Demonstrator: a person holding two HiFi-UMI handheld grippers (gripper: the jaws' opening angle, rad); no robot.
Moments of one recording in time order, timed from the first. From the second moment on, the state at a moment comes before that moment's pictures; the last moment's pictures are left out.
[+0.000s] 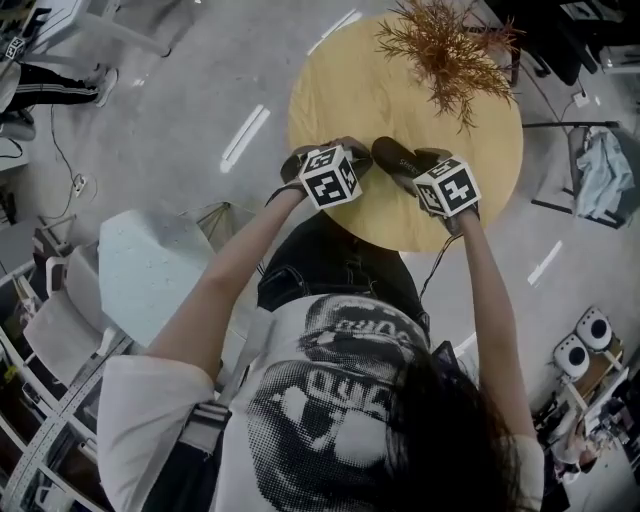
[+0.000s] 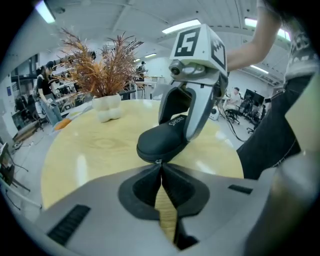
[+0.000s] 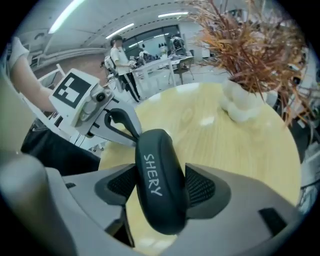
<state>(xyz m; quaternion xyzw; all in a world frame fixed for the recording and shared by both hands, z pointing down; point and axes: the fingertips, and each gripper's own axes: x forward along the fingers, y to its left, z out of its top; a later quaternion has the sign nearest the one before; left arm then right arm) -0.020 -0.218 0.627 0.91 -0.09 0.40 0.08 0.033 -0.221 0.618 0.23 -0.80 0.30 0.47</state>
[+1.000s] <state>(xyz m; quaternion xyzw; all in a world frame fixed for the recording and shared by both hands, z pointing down) -0.020 -0.218 0.635 0.90 -0.10 0.42 0.06 0.035 -0.190 0.615 0.27 -0.80 0.31 0.43</state>
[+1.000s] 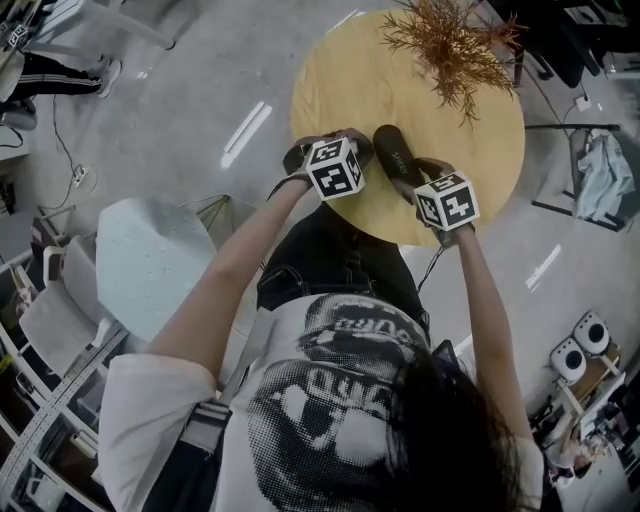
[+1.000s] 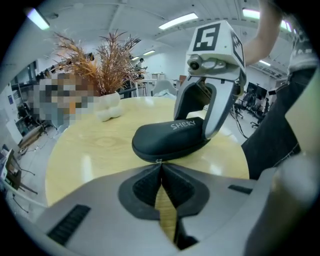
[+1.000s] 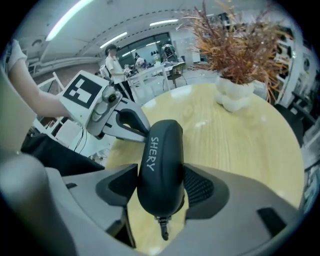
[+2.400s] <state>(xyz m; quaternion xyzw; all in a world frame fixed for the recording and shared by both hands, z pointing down) 0.025 -0.116 0.627 0.88 -0.27 0.36 0.17 0.027 -0.197 0.614 0.35 -0.76 0.44 0.32</state>
